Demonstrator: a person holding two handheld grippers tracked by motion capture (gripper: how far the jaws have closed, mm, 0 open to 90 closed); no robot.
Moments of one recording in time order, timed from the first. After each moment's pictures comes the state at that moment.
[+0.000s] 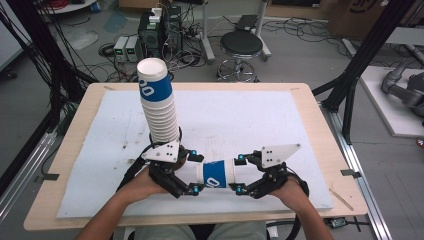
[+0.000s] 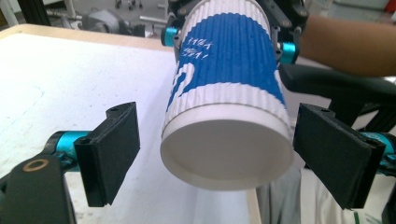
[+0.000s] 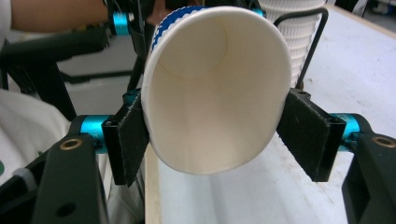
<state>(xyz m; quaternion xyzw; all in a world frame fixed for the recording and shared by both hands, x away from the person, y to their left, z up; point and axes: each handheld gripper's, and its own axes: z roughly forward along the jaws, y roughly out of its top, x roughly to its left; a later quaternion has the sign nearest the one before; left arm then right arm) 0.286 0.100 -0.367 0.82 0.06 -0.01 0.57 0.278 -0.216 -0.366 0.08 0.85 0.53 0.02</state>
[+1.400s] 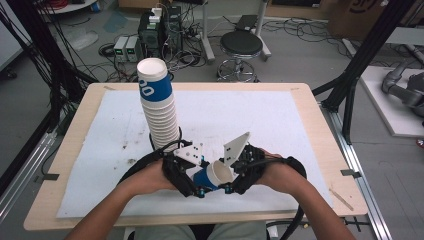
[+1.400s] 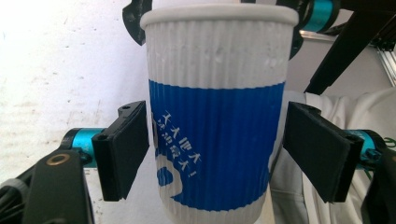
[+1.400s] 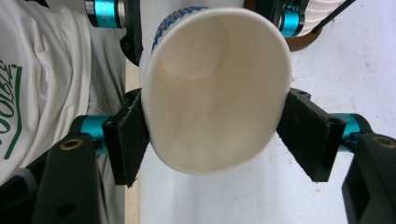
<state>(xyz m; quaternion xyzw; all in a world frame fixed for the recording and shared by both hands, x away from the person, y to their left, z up) 0.294 0.062 -0.354 0.91 0.03 -0.02 0.40 0.285 -0.148 -0.318 -0.01 0.96 0.27 0.06</state>
